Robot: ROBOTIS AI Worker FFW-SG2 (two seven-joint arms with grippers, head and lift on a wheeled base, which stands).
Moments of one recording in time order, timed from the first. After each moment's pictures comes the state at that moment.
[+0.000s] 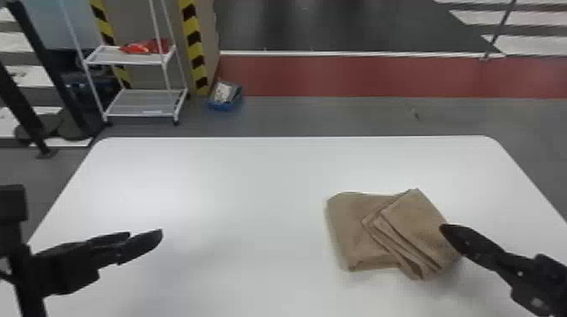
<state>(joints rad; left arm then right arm) 0.20 0.06 0.47 -2.27 0.12 1.28 -0.80 -0.05 0.00 -0.85 -1.79 -0.51 1.56 0.88</state>
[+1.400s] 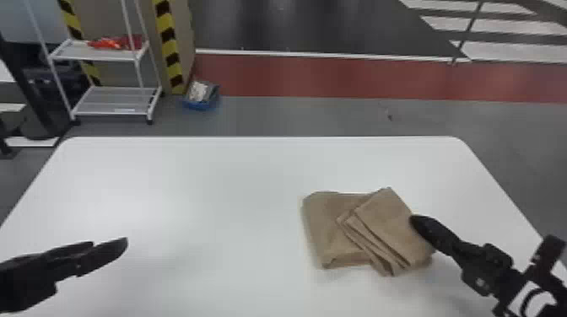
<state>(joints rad) 0.22 0.06 0.50 -2.26 0.13 1.27 -0.82 -0.13 -0.03 -0.85 -1.51 -0.47 1.32 0.89</state>
